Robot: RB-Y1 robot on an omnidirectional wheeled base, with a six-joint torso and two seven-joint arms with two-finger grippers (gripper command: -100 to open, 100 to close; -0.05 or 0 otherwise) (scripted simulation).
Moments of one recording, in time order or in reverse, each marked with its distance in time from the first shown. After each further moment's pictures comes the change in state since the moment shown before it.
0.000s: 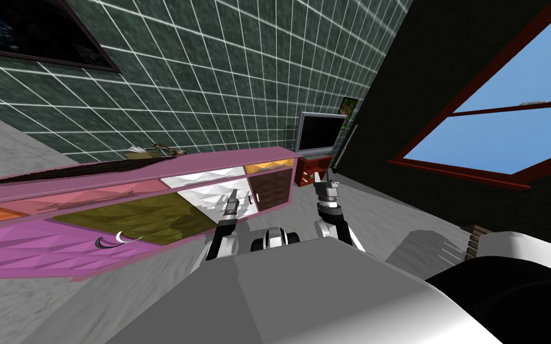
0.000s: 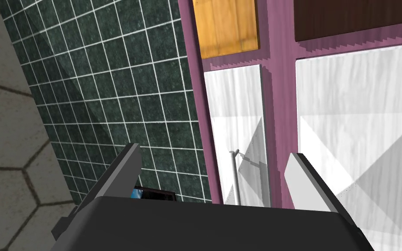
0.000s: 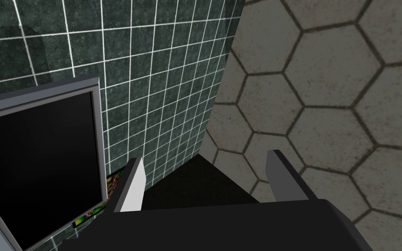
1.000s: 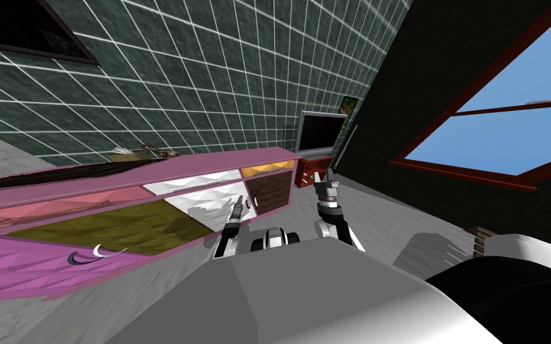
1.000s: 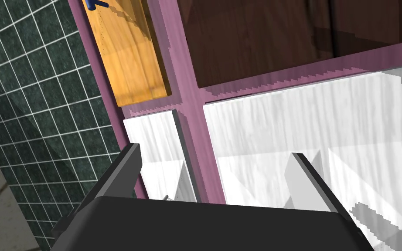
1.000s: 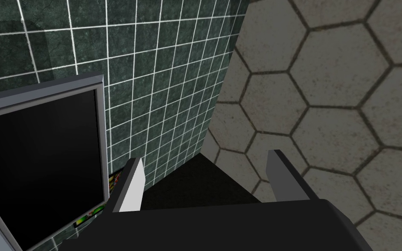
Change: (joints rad) left arm -0.083 0.006 -0.004 0.304 -0.038 -0.076 -0.025; right arm 0.000 0.000 0.000 0.000 0.000 0.000 0.000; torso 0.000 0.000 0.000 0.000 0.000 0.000
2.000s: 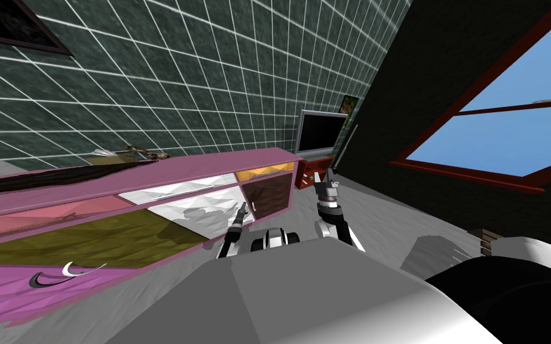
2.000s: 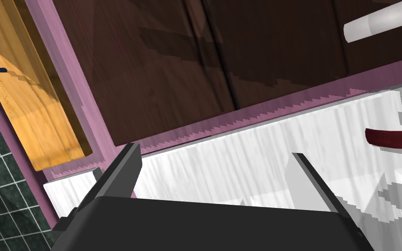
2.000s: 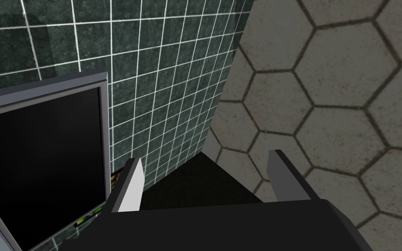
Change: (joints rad) left arm -0.081 0.012 -0.003 0.295 -0.037 -0.058 -0.021; right arm 0.000 0.000 0.000 0.000 0.000 0.000 0.000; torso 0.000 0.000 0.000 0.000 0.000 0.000
